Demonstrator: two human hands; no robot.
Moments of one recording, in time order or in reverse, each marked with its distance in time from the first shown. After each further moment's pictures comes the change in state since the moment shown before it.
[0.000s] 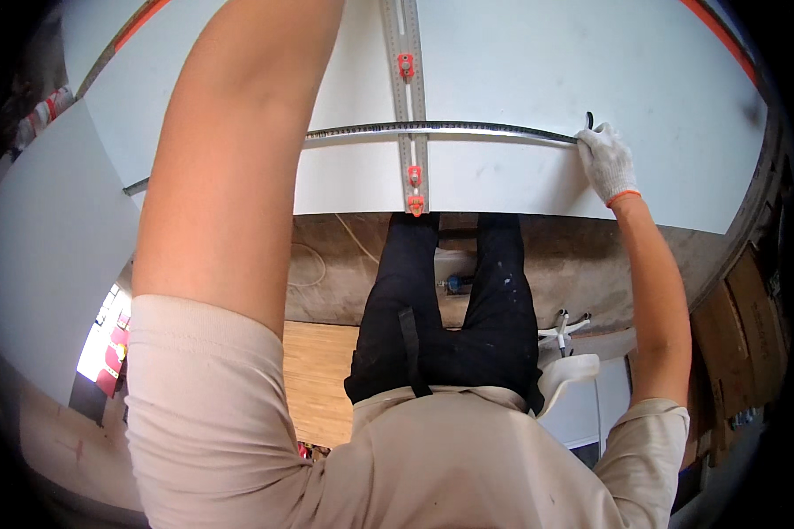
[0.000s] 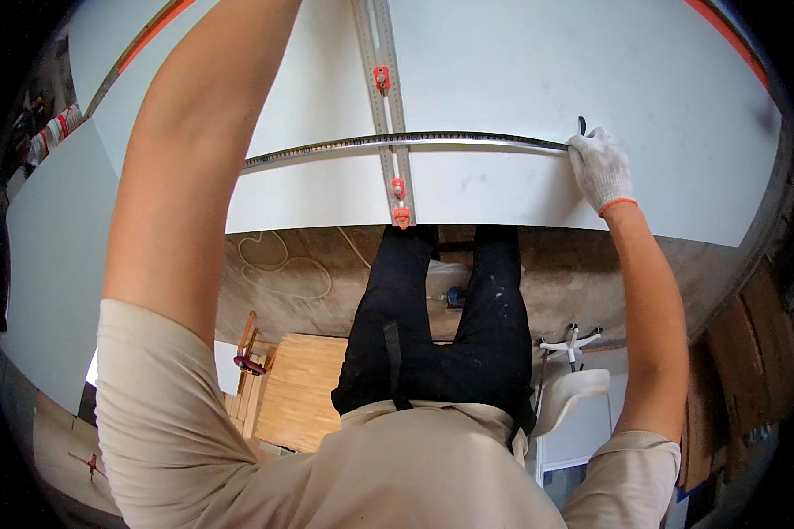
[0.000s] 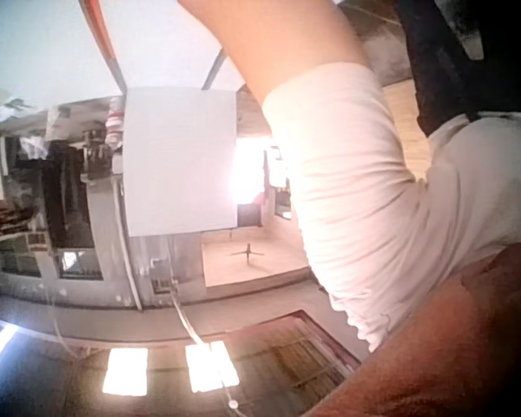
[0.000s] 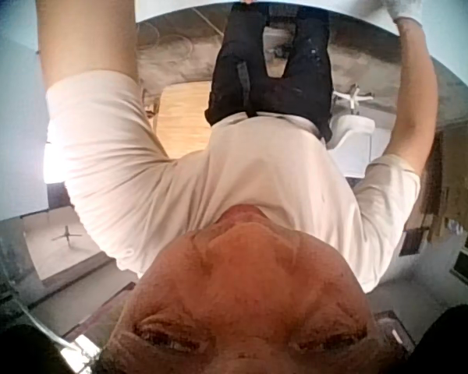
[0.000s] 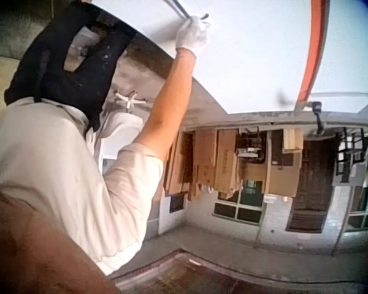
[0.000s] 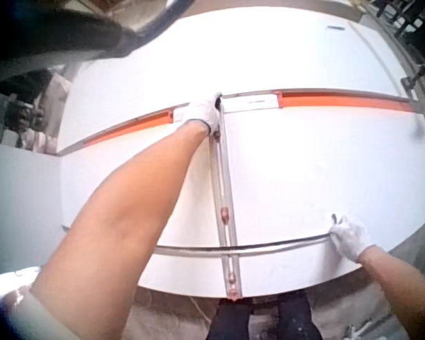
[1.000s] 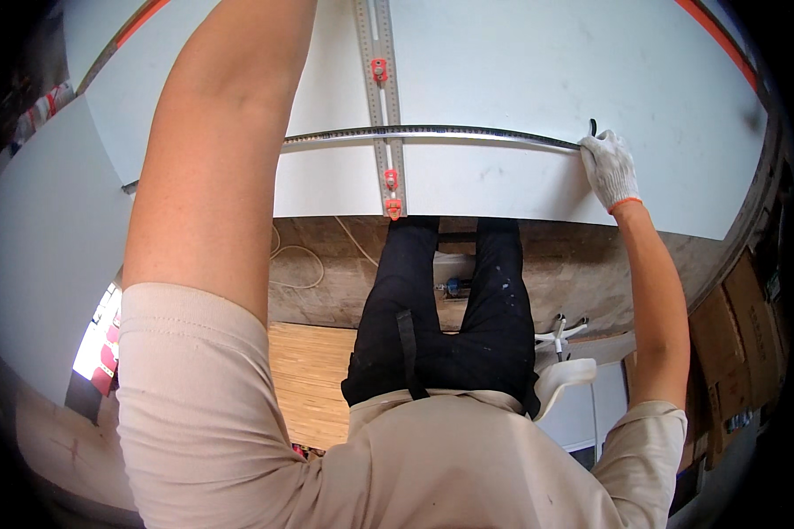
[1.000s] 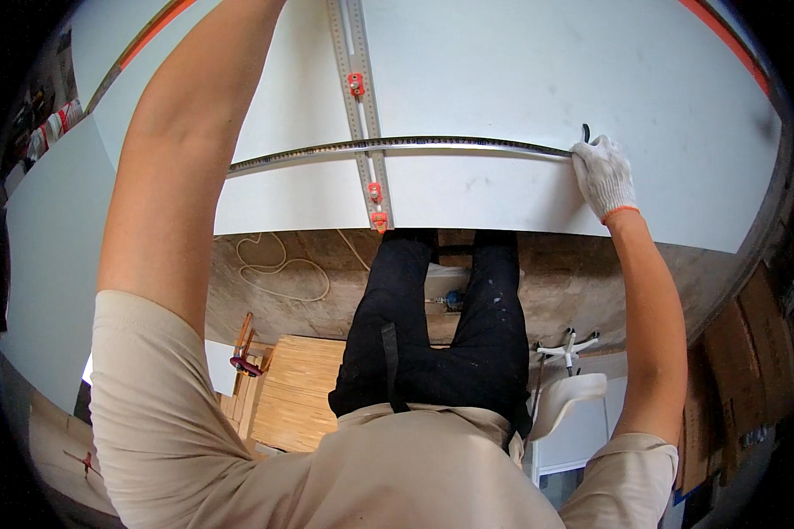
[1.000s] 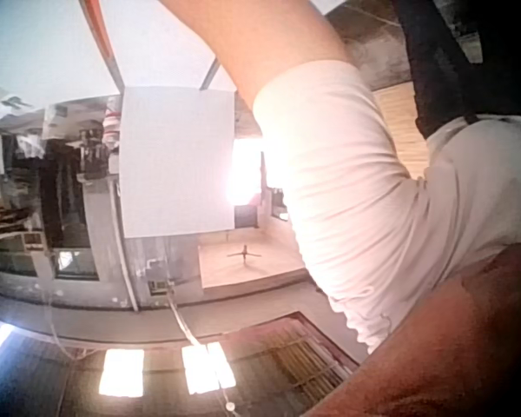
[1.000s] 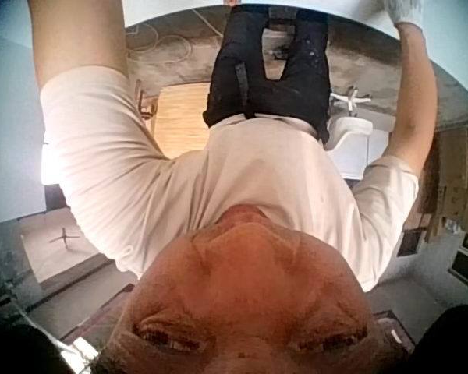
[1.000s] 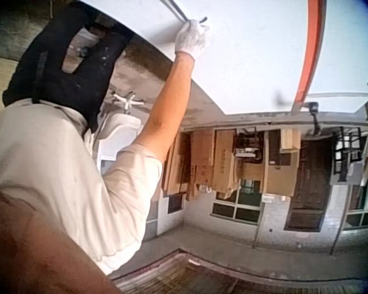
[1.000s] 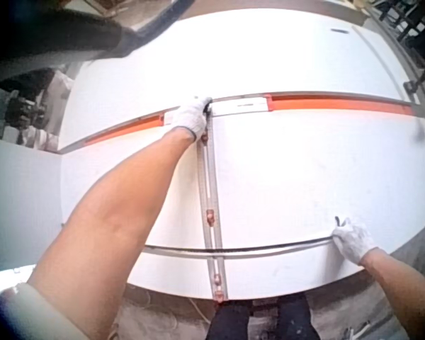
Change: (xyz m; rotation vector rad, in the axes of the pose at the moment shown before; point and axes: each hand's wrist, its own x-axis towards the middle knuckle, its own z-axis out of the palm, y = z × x) left_hand -0.015 0.041 -0.009 -0.291 -0.081 -0.121; right_hand -0.020 0.048 0.007 0.018 -0.019 0.013
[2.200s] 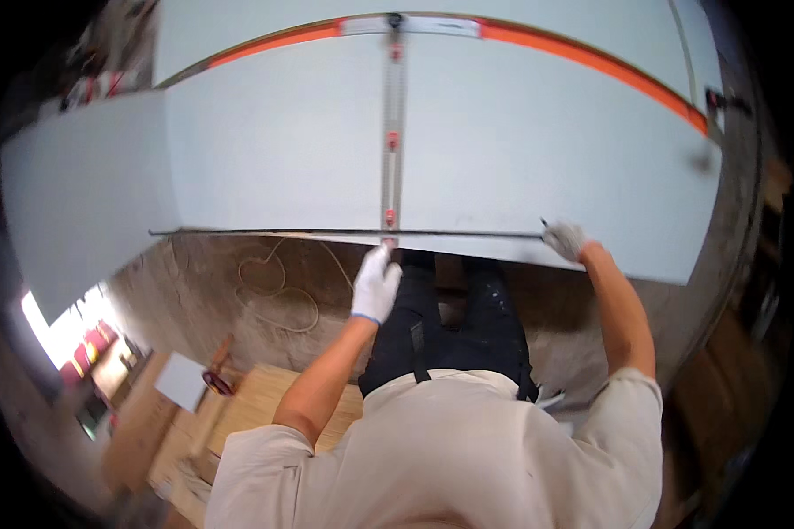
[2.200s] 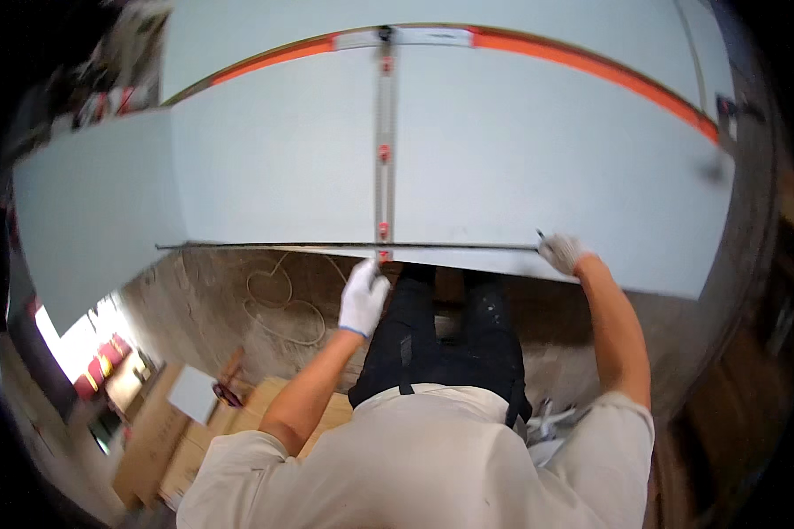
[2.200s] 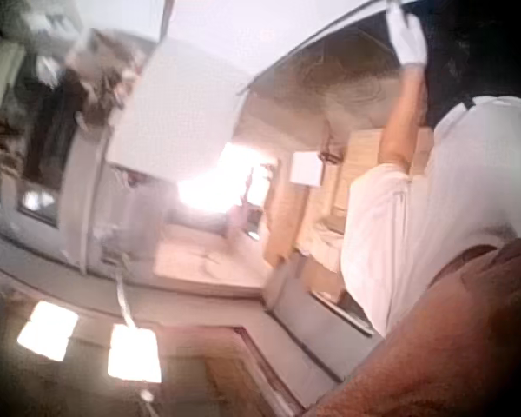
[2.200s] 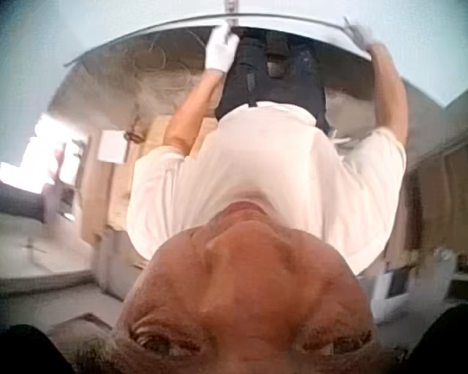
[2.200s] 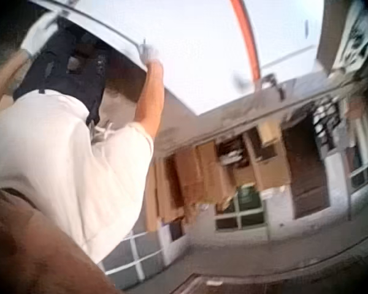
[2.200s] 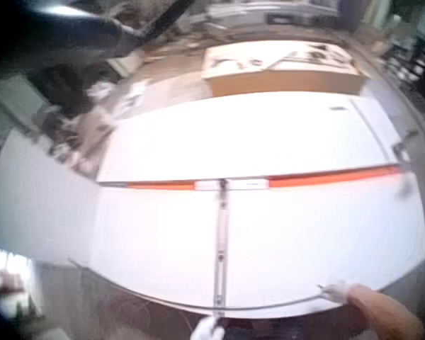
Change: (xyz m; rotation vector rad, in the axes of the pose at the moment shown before) left_hand -0.515 0.124 -0.039 -0.376 -0.039 -0.391; right_hand -0.060 0.032 -0.029 0.151 -0.564 -0.160
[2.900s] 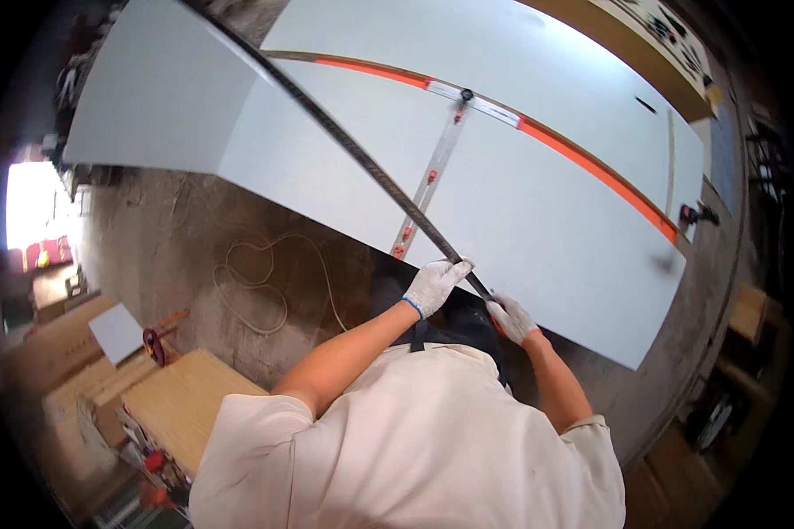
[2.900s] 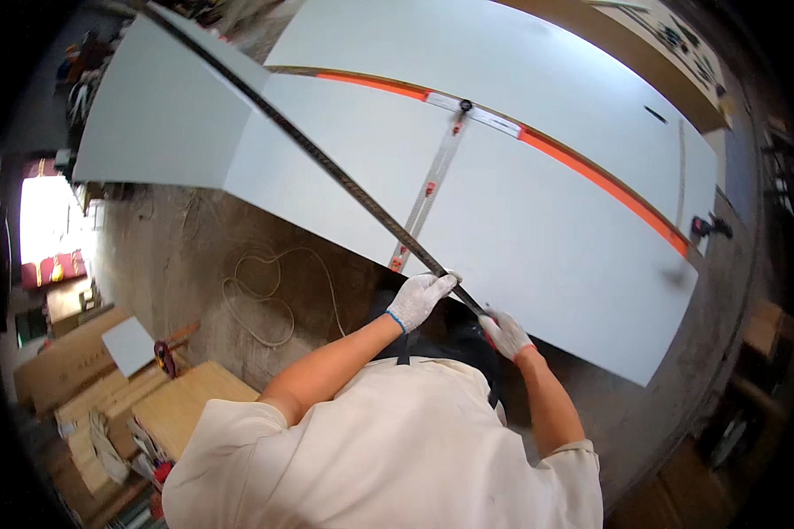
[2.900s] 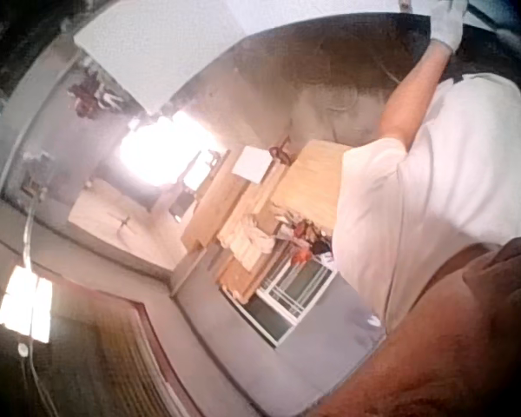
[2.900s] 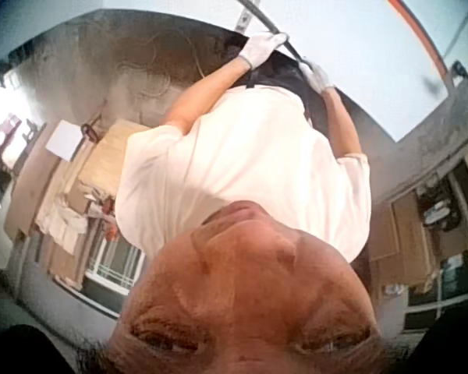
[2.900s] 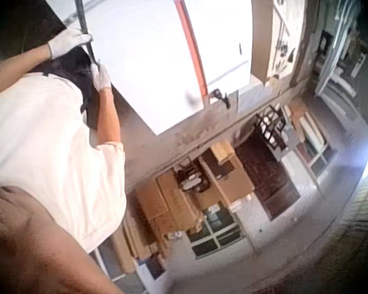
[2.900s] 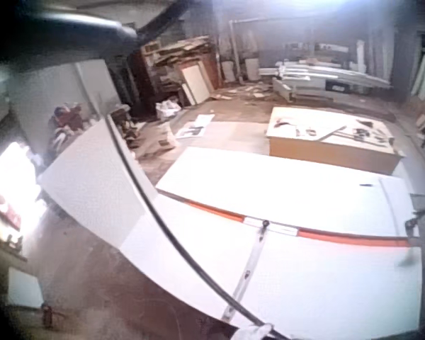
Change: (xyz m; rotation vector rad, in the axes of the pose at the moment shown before) left_hand -0.055 0.153 -0.029 -0.303 -0.236 -0.237; right_hand -0.144 -0.204 0.001 0.402 0.198 -0.164
